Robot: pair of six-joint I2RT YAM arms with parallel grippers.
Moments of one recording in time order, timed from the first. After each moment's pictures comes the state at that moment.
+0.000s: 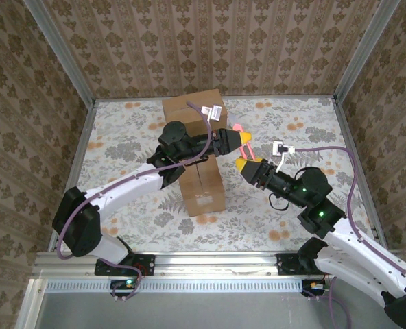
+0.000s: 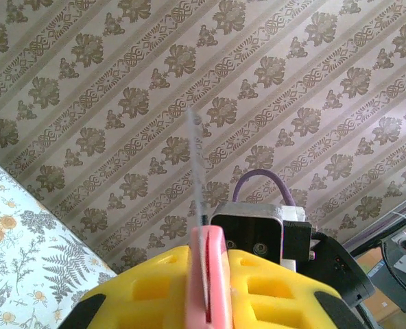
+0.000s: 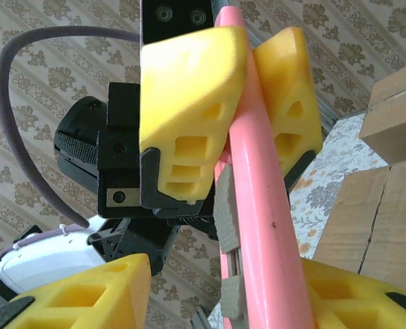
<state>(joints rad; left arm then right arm) -0.84 1.48 1.11 0.61 0.68 -1.02 0.64 0.71 0.59 0.28 -0.28 0.89</state>
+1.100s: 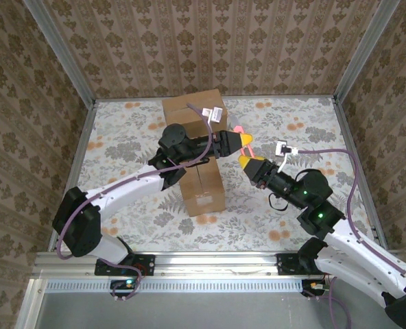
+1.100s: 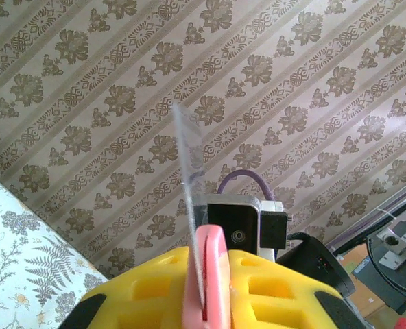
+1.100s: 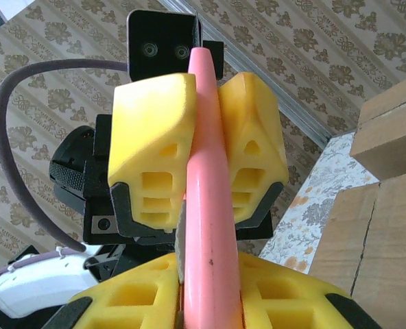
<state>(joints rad) -0.86 1.48 1.09 0.66 0.68 -1.05 0.64 0.69 0.55 0.33 -0.21 0.90</state>
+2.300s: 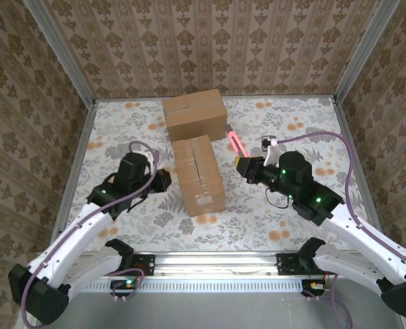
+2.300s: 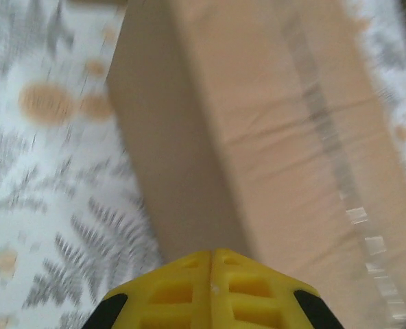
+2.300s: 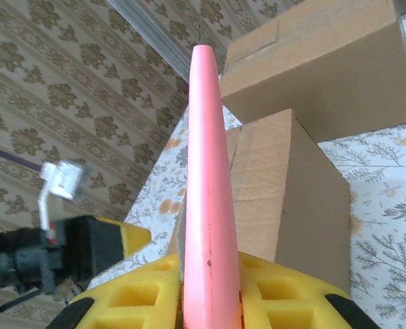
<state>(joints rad) -0.58 0.88 0.73 -0.60 0.15 -0.62 0.68 0.87 0.82 -0.23 -0.05 0.67</state>
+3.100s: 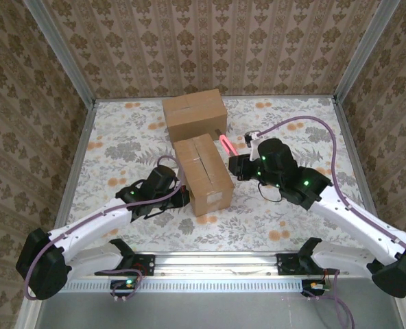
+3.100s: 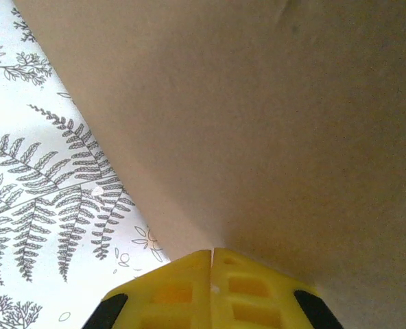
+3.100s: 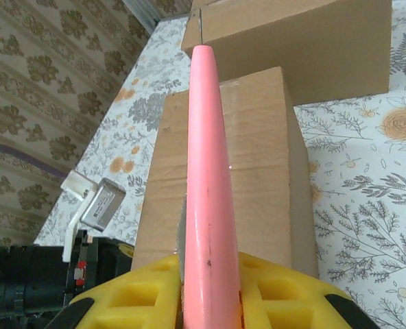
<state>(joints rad) -0.80 1.06 0.64 -0.43 0.16 -0.75 0.73 1.07 1.04 -0.48 0.00 0.56</state>
